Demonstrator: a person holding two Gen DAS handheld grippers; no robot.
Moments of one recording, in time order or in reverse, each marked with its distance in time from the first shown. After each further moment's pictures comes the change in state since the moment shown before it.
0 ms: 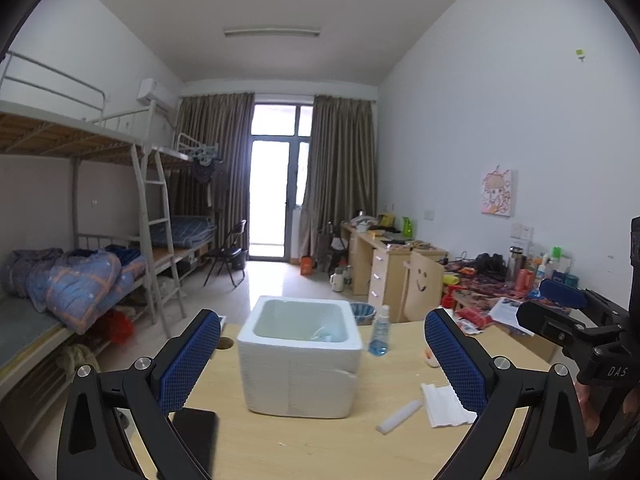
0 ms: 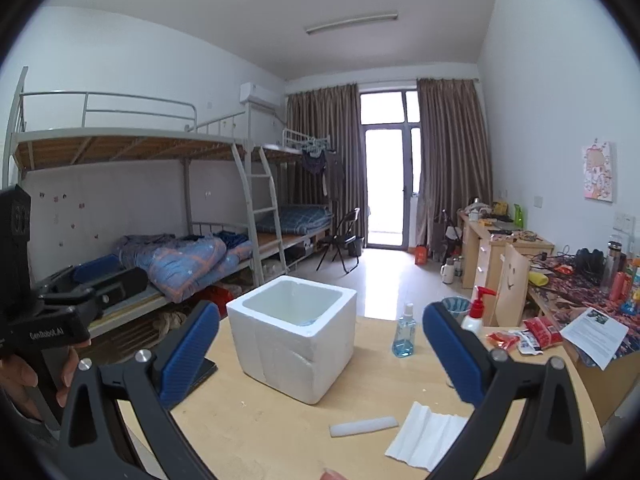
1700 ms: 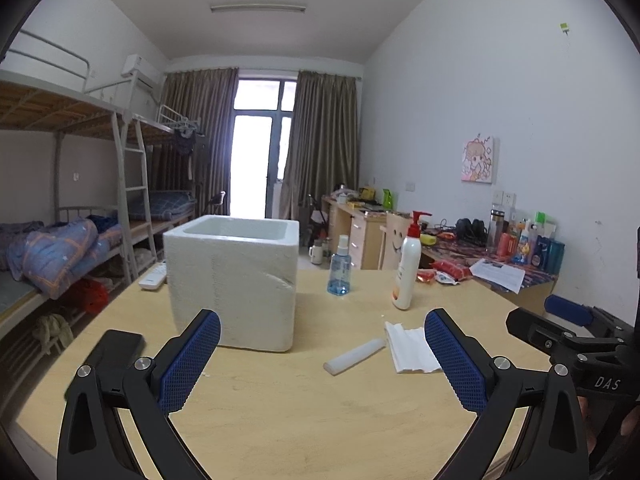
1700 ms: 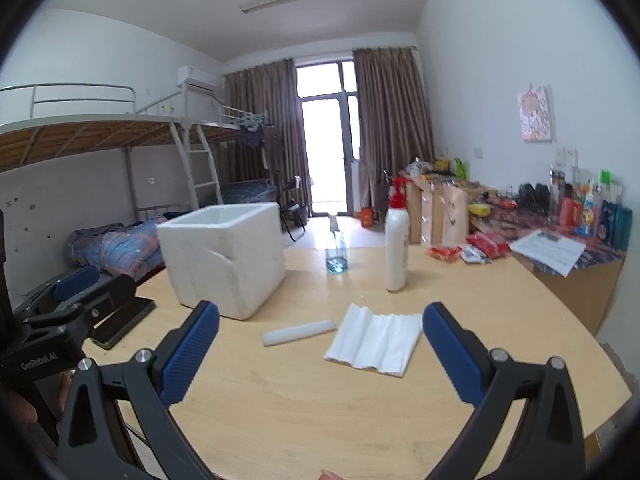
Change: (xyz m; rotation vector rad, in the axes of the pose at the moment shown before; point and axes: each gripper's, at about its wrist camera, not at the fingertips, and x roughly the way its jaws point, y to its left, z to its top) left arm 0.036 -0.059 -0.114 -0.012 0.083 -0.062; right arm -0.032 -0.042 -0.120 0.111 0.087 -0.207
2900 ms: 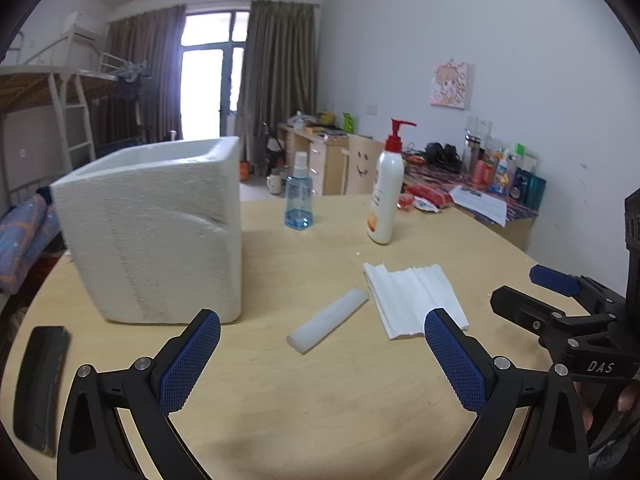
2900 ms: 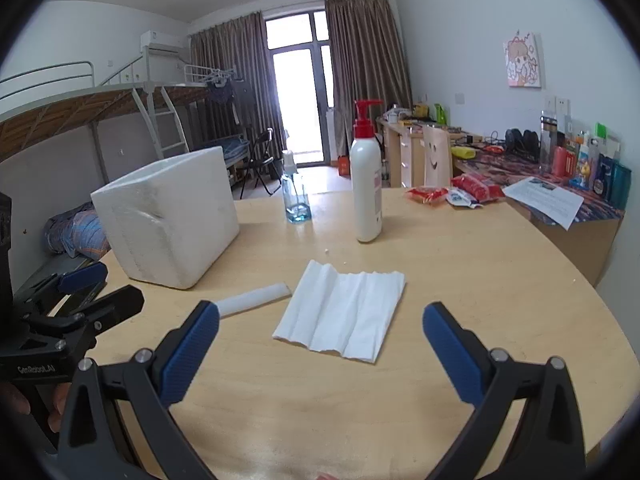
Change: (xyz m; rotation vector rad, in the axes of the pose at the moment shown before) left arm 0.110 -0.016 -0.014 0.069 0.298 -0.162; right arm 0.065 -0.040 -0.009 0.061 0.196 -0.069
